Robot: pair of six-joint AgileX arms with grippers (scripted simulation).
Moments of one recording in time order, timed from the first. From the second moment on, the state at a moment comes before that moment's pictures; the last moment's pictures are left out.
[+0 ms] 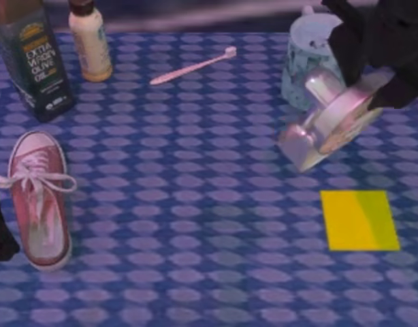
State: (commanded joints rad) left arm 0.00 0.00 0.00 0.00 0.00 0.00; right arm 0.42 1.89 1.88 -1.38 0.07 1.38
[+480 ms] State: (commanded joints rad) left arm 0.00 0.00 0.00 0.00 0.00 0.00; right arm 0.36 1.79 1.63 -1.43 0.03 1.91
